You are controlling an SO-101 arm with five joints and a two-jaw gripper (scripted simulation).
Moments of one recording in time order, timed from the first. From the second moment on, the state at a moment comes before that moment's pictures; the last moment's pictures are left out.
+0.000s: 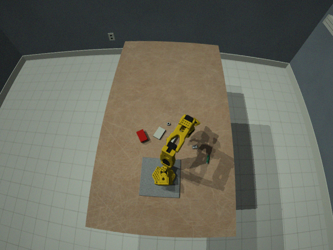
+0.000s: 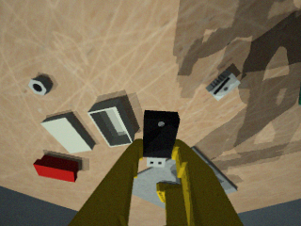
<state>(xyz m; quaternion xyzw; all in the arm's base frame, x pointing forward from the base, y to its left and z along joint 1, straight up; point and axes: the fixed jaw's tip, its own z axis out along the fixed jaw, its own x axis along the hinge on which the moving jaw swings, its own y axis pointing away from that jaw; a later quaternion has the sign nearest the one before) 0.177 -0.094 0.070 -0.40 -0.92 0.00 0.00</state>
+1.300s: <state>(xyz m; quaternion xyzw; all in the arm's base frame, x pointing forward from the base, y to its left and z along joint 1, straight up) 0.185 -0.031 0.069 -0.26 -0.97 0.00 0.00</state>
